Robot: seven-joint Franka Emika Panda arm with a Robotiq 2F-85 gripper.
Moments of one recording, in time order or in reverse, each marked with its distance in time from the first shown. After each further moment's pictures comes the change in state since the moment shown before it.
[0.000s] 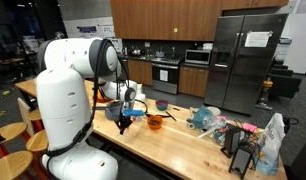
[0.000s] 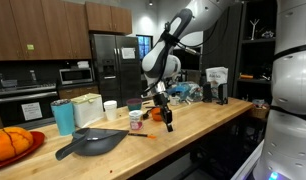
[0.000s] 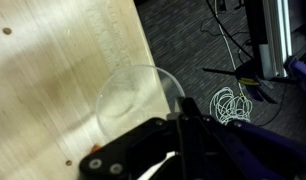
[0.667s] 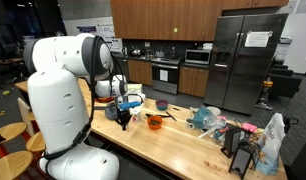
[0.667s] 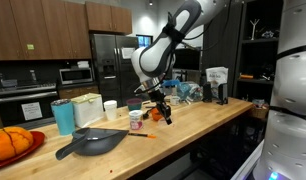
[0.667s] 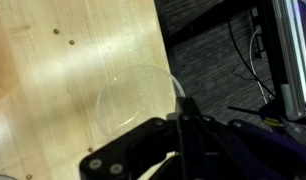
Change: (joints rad) arm 0.096 -0.058 0.001 0.025 -0.278 -0.047 0.151
